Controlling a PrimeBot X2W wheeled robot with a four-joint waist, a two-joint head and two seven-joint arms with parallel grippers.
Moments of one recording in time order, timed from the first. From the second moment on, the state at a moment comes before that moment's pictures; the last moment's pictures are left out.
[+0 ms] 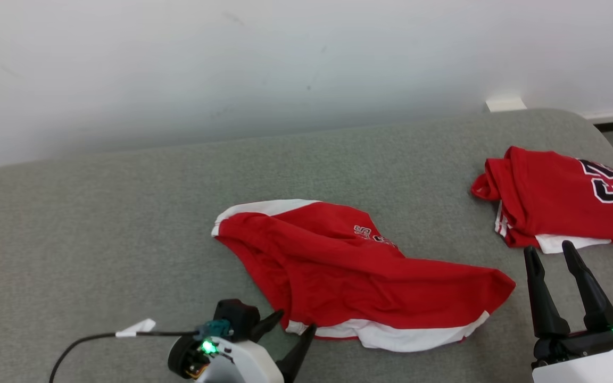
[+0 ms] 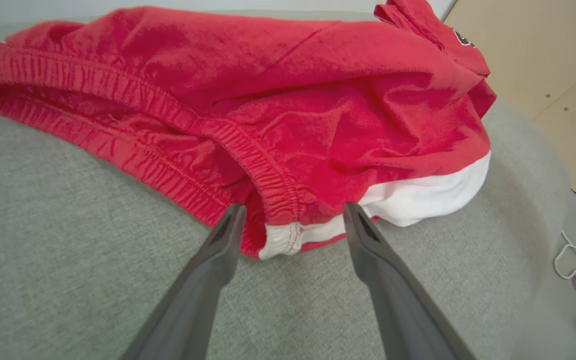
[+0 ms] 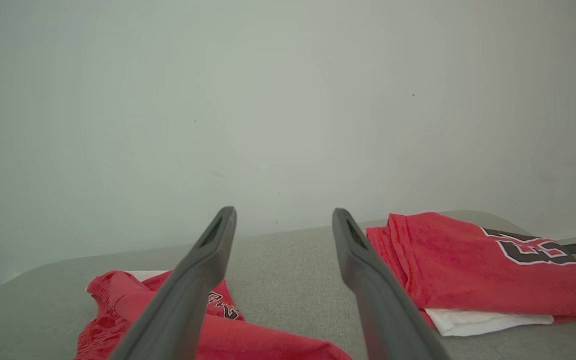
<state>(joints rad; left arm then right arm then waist) -0.29 0.15 -0.55 0.40 -0.41 -0.13 0.04 -0.10 -0.24 0.19 0.07 0.57 0.13 -0.26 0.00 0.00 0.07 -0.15</state>
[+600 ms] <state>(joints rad) -0.38 0.25 -0.64 0.45 -0.59 -0.13 0.01 -0.10 -0.23 0.17 0.08 0.56 0.13 -0.26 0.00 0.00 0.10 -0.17</state>
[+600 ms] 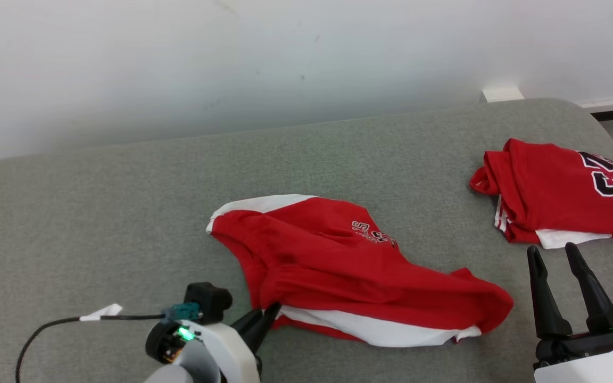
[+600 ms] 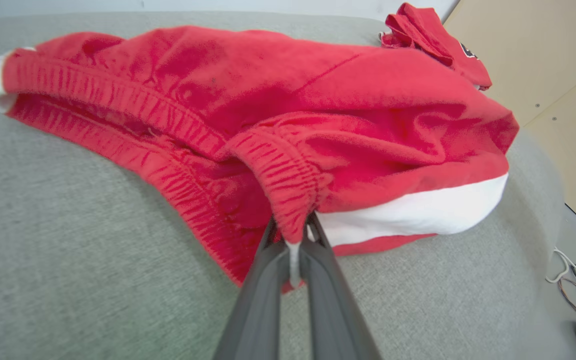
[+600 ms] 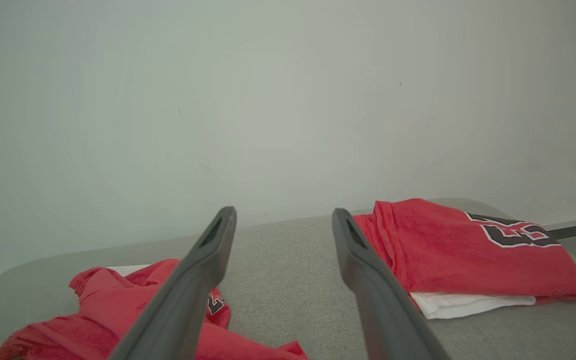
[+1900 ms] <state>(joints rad) -0.09 0.29 -0.33 0.10 -0.49 0.15 -0.26 -0.02 -0.26 0.18 0.13 0.56 0.13 -0.26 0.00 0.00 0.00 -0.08</state>
